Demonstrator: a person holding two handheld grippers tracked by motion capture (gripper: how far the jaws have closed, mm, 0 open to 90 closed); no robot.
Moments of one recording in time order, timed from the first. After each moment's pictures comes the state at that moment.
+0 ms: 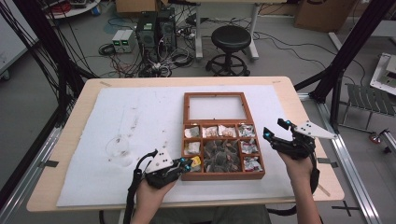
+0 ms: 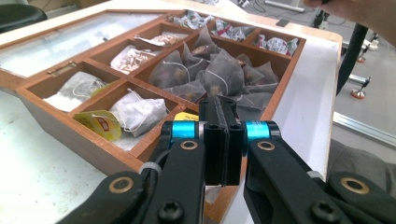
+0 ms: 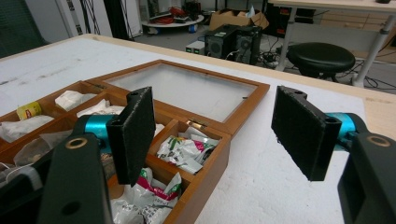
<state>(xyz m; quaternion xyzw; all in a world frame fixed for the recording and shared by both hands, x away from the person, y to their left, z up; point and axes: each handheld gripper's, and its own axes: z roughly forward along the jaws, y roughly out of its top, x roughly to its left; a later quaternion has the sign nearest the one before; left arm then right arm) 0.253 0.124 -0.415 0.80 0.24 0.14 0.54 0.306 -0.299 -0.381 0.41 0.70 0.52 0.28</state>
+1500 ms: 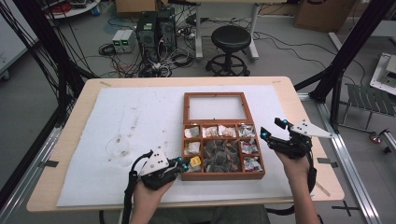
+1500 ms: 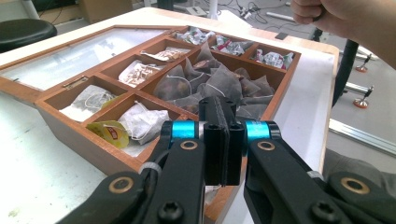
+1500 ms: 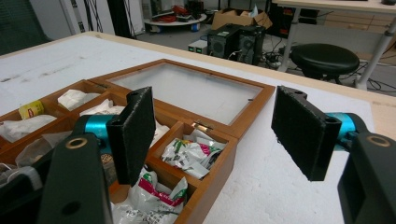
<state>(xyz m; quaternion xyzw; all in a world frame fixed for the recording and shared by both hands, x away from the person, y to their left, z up) 0.245 0.130 -0.406 0.78 0.24 0.15 0.55 0.309 -0.292 -0.381 0.40 0.71 0.51 0.28</state>
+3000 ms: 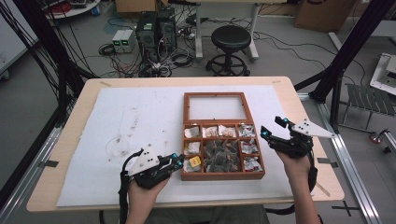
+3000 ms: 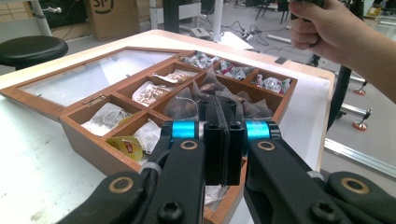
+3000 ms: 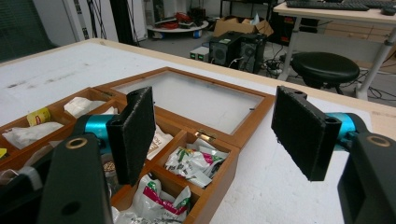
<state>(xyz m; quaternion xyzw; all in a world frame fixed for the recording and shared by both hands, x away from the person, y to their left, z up) 0.241 0.144 -0.393 0.76 0.25 0.16 0.58 0.306 -0.291 -0.374 0.39 0.70 0.52 0.28</state>
